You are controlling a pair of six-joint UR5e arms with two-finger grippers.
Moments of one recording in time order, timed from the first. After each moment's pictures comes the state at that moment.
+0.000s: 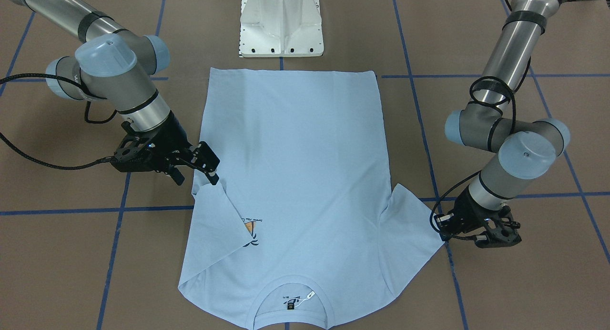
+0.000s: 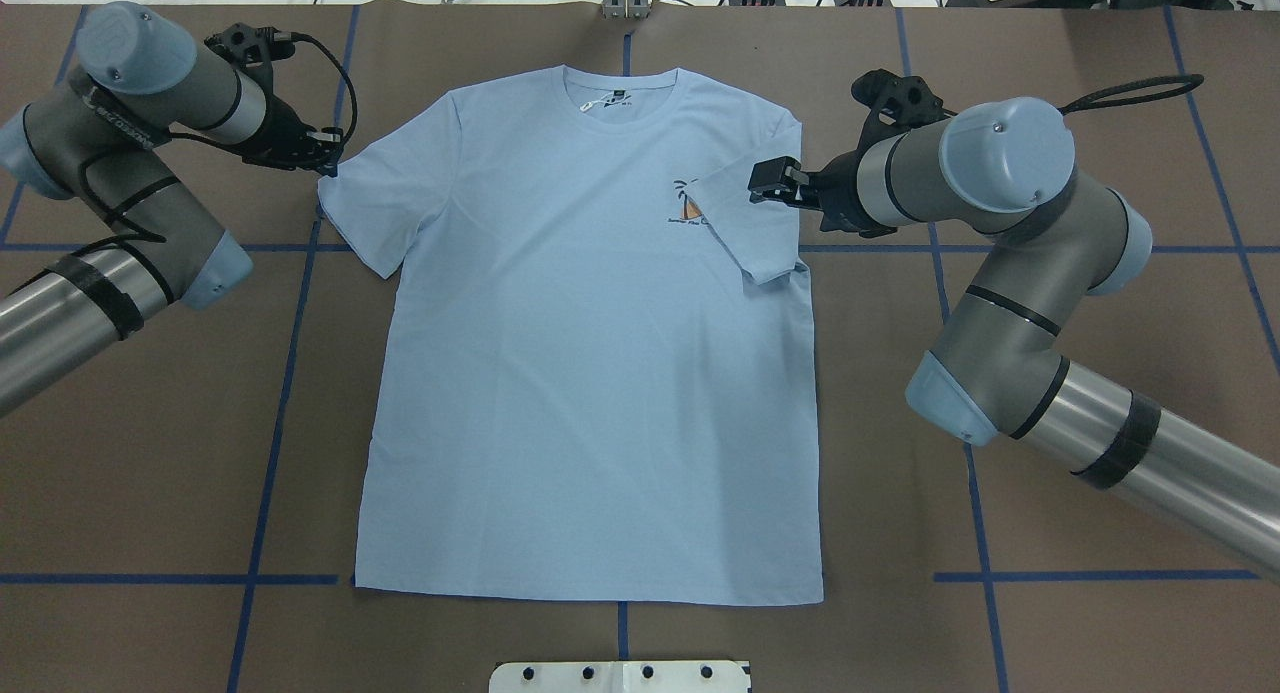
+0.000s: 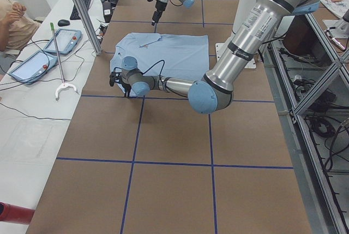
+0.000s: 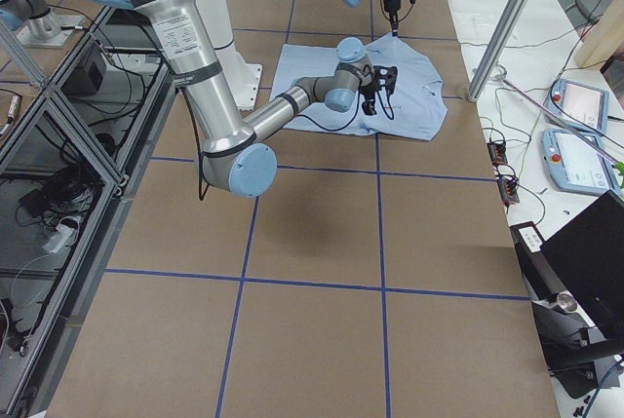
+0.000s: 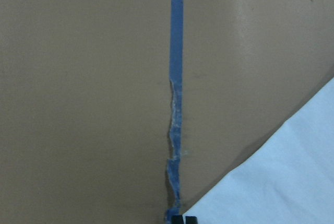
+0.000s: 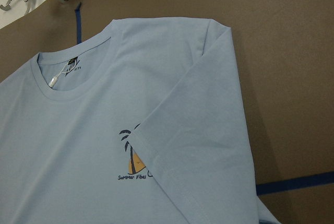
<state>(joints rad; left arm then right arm) -0.95 -2.17 -1.08 -2.33 -2.06 -1.04 0.74 -1.11 1.61 -0.96 1.83 1.44</state>
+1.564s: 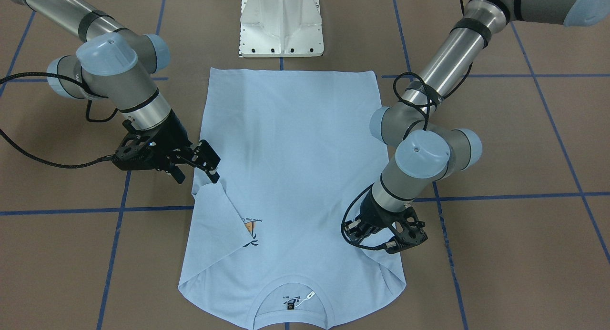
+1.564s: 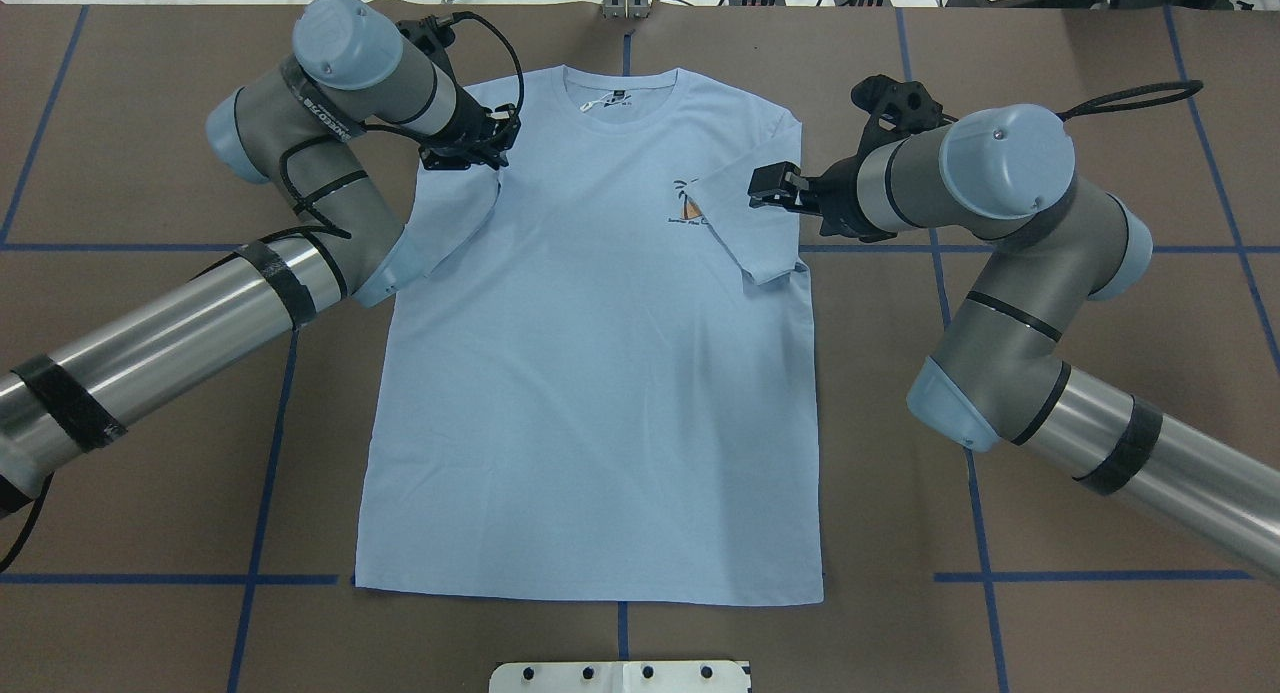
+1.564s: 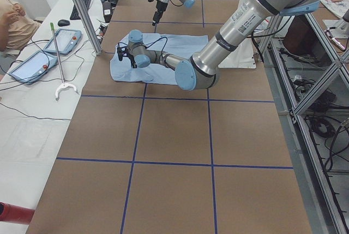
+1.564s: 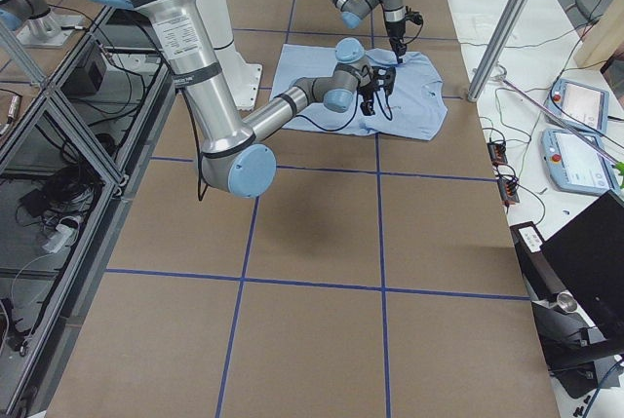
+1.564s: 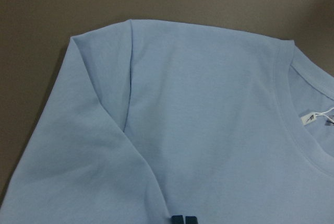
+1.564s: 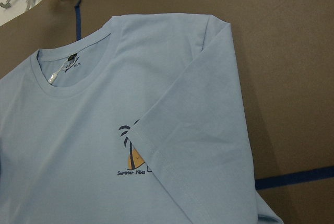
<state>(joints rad) -0.81 -2.43 -0.96 -2.35 -1.99 -1.45 0.73 -1.11 1.62 -0.96 1.83 1.44</state>
